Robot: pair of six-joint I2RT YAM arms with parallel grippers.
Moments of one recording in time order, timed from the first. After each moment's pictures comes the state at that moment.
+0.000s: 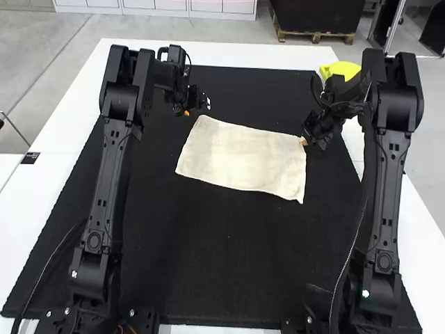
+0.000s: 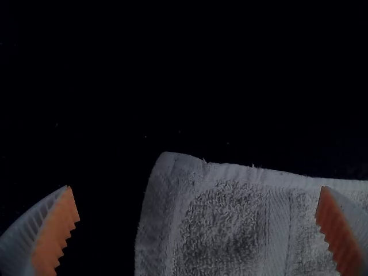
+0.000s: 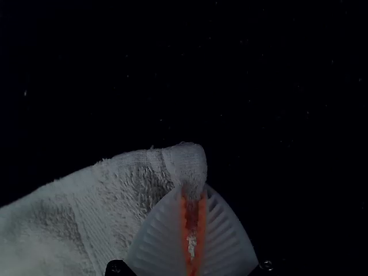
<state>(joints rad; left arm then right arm) -0.11 2.49 1.98 -0.29 0.29 -0.25 -0.08 2.32 1.58 -0.29 -0.31 0.59</state>
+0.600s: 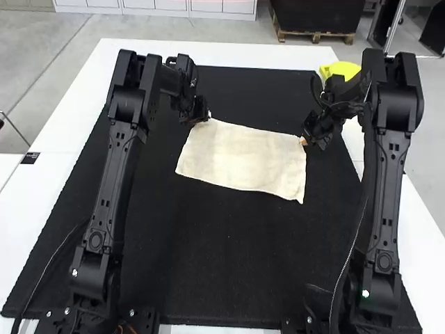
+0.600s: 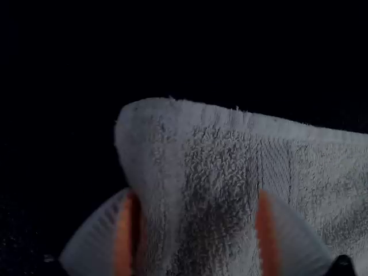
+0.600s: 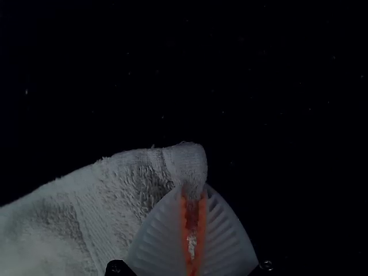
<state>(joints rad) -0.15 2.53 1.99 -0.36 0.28 -0.22 -0.08 2.32 1.58 -0.30 -0.32 0.59</state>
